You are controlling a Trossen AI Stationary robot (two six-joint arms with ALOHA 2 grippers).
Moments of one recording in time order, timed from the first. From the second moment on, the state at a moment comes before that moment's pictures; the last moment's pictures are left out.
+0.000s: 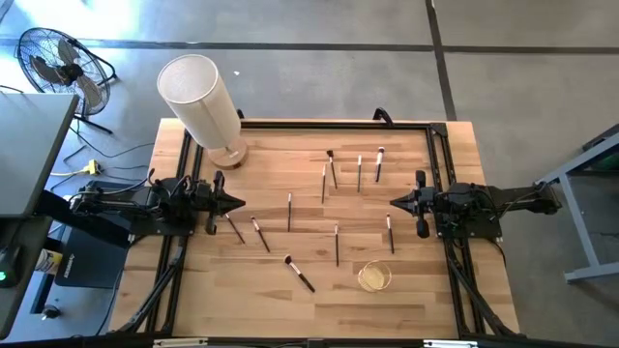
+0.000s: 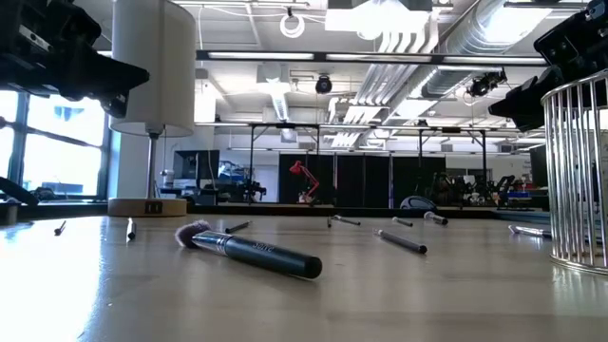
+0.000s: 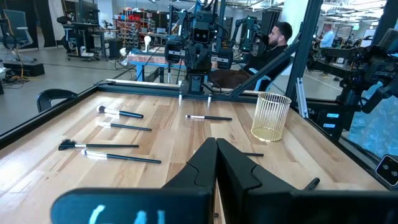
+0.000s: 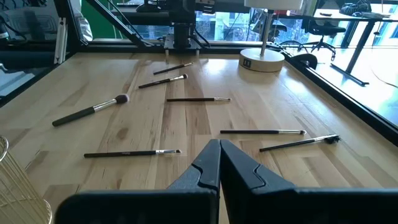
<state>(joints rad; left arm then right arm) -0.05 0.02 0.01 0.02 -0.04 -0.08 0.12 0.04 0.10 -0.27 0.20 0.03</state>
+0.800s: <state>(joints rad) -0.05 0.06 0.06 0.02 -0.09 -0.07 0.12 0.04 0.10 -0.27 0.20 0.03</state>
